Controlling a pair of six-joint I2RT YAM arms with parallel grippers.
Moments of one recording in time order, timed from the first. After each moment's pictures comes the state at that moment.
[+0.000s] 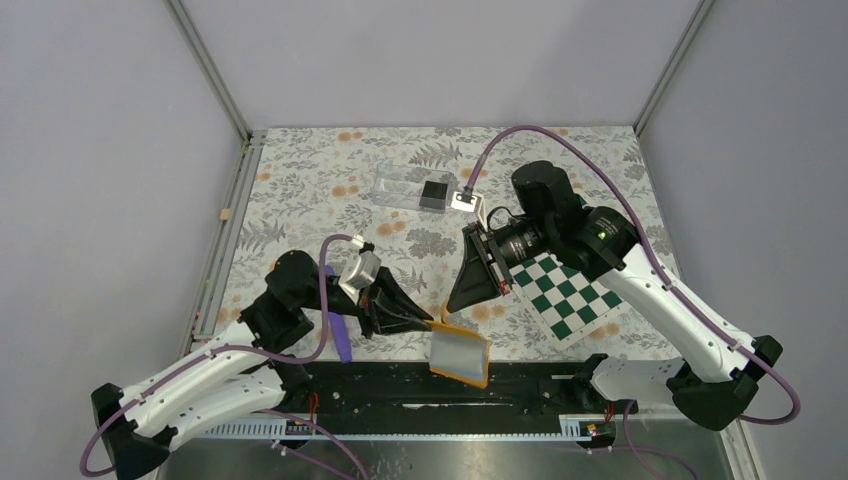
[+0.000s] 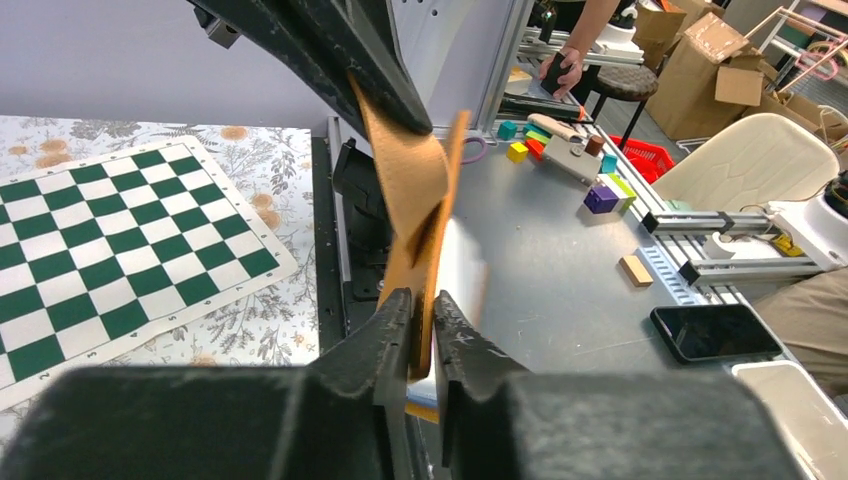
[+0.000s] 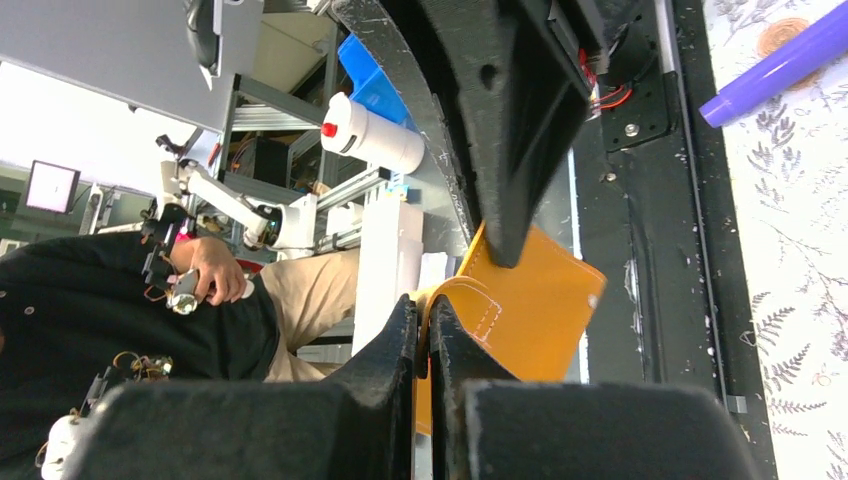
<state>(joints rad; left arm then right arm) -0.88 0.73 0.66 0.21 0.90 -0.29 0.78 1.21 1.42 -0.80 -1.10 0.34</state>
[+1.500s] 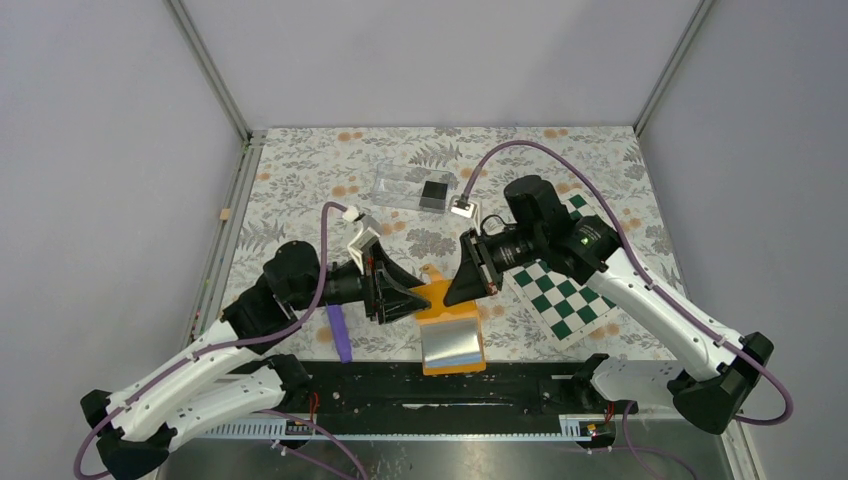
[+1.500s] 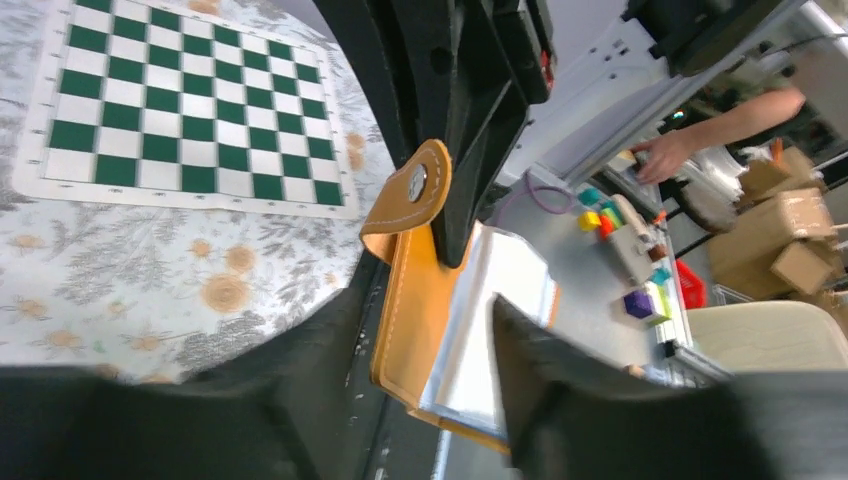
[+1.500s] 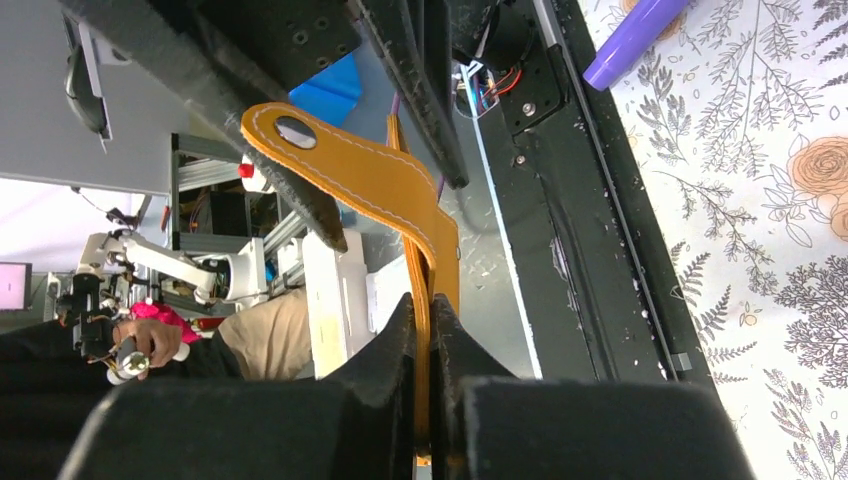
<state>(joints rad) -0.88 0.72 0.80 -0.14 0.53 -0.46 0.75 1.19 1.25 -0.74 -0.93 0.36</state>
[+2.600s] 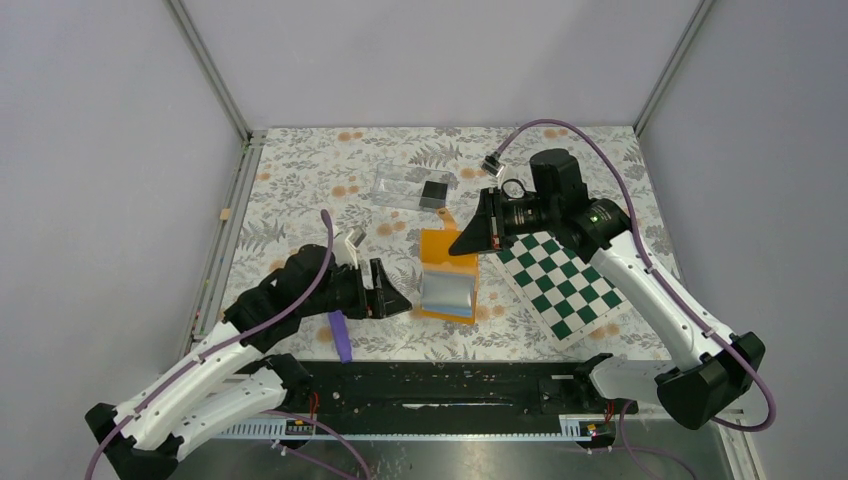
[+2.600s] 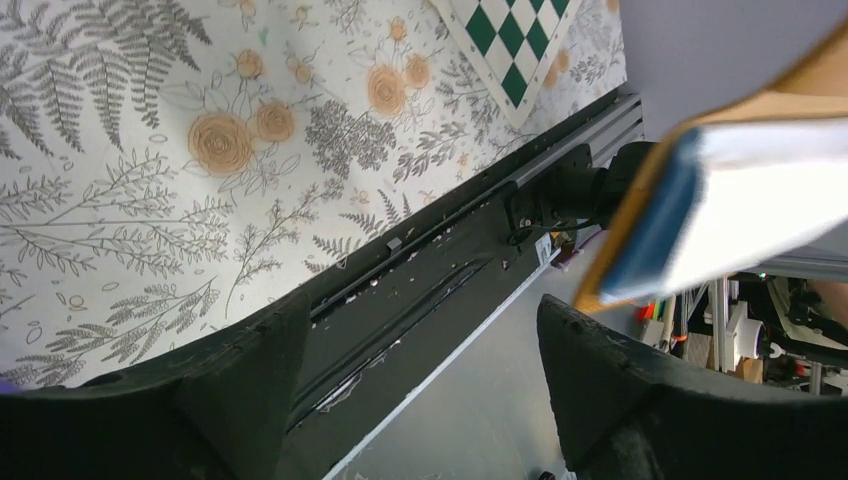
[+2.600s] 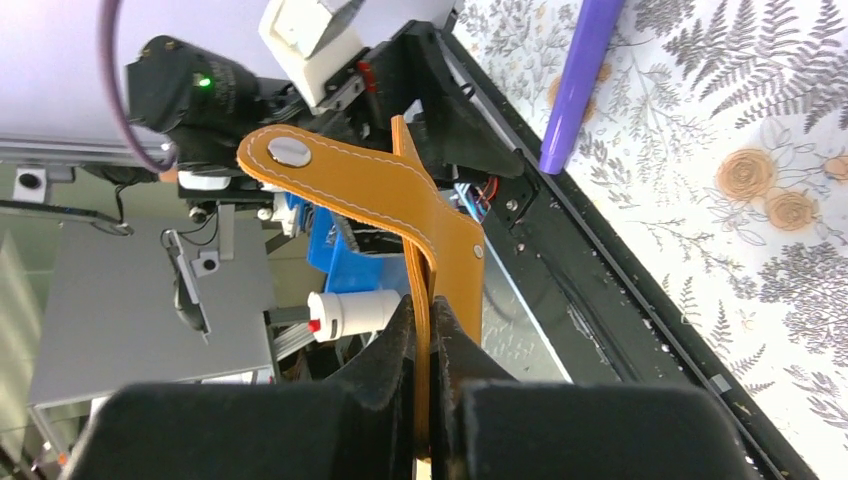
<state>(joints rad) -0.76 0.71 0.76 -0.61 0.26 -0.79 0.54 1.24 1.27 -0.61 -0.86 0.70</state>
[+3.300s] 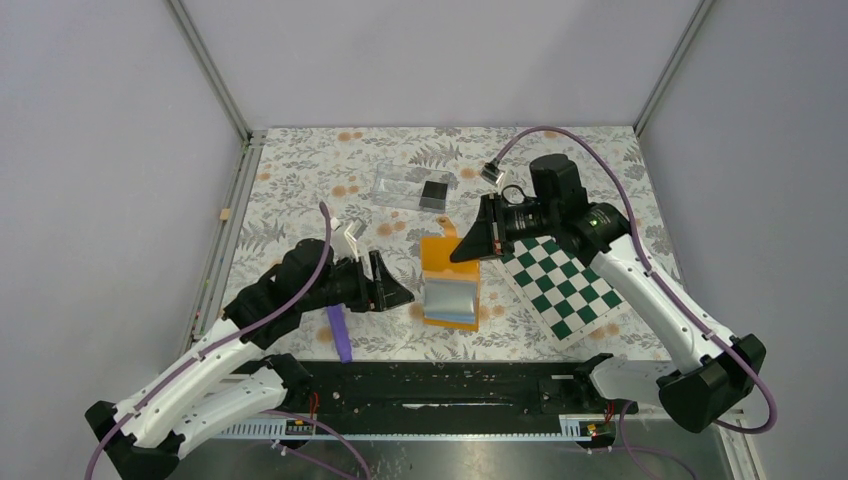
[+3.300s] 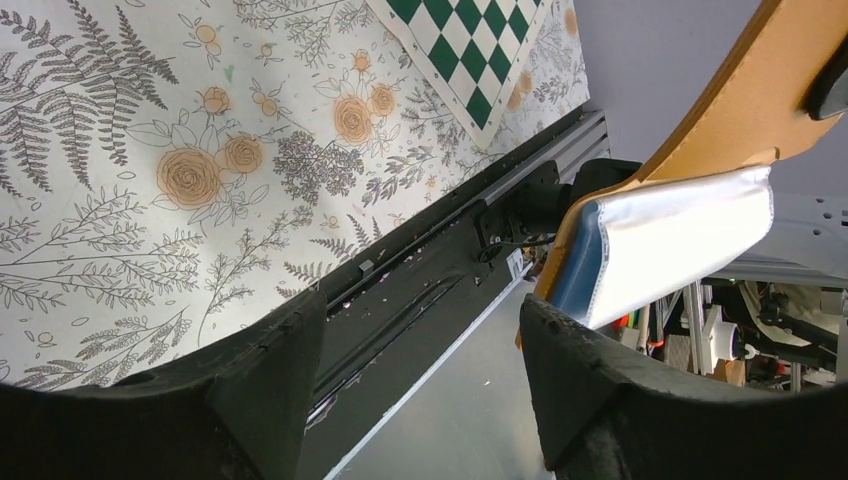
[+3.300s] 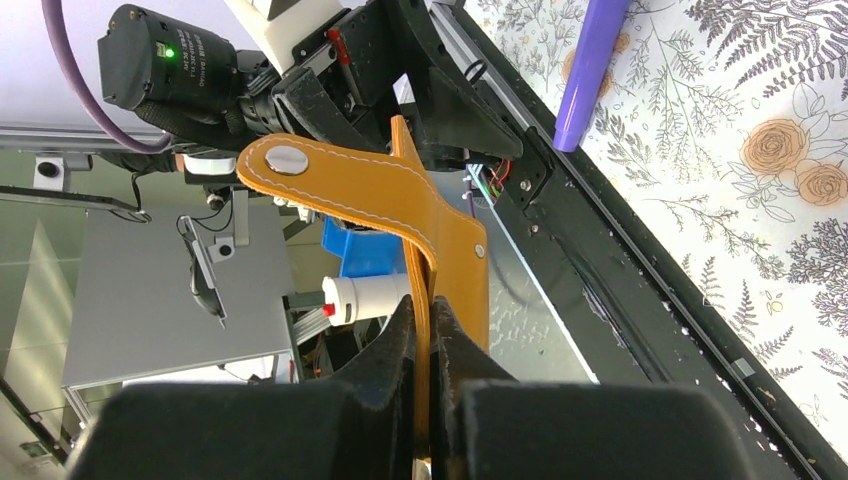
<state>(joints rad) -0.76 0.73 0.78 -0.55 0.28 -0.82 0.54 1.23 1.24 -0.61 -0.91 0.73</state>
